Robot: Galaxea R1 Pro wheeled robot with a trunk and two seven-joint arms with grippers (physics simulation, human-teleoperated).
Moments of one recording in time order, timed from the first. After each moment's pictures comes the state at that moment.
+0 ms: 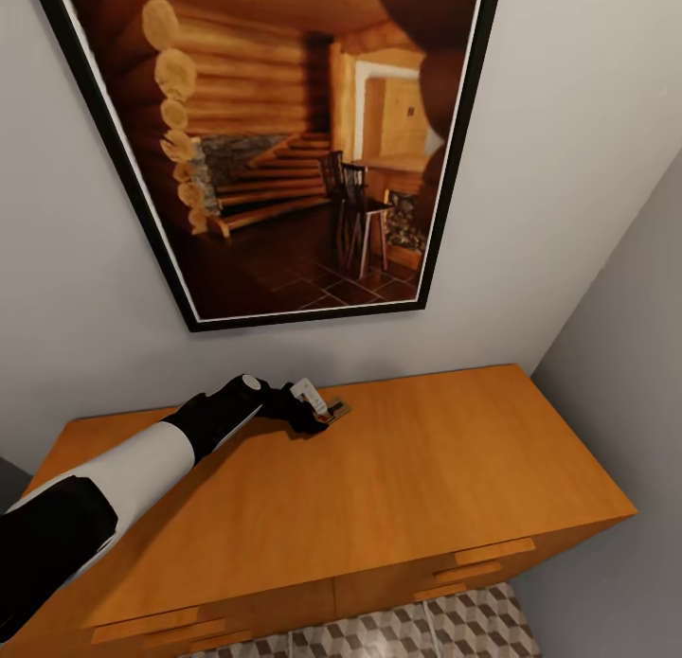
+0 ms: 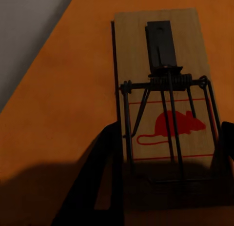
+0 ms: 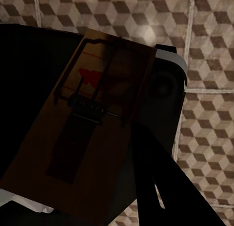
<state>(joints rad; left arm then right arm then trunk) -1.15 0.06 -0.92 -0.50 0.23 0.29 -0.58 -0.20 0.03 0.16 -0.02 -0.01 -0.22 0.06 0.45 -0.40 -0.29</state>
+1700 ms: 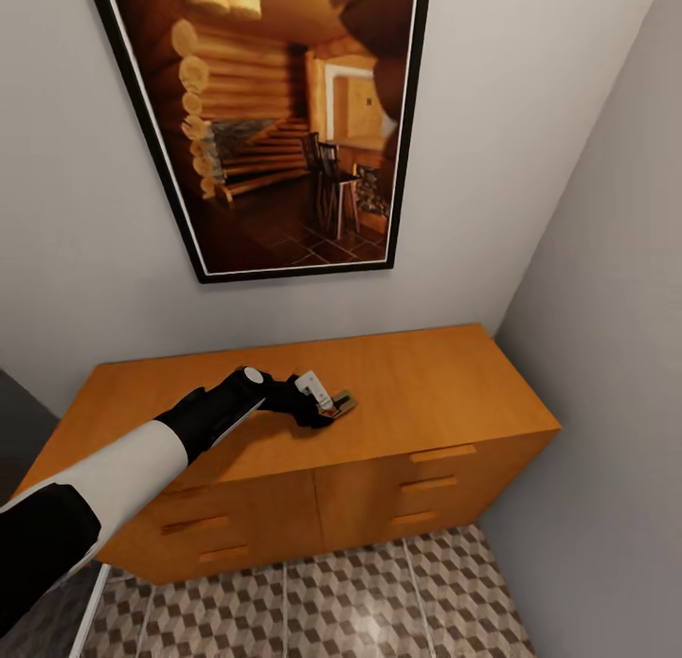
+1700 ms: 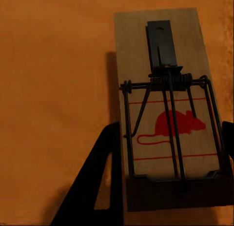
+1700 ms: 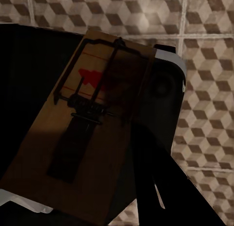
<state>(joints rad) -1.14 0.10 -0.92 -0.66 0.22 0.35 -0.58 -0.20 0.03 0.16 -0.02 -0.01 -0.22 0.06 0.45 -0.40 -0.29</state>
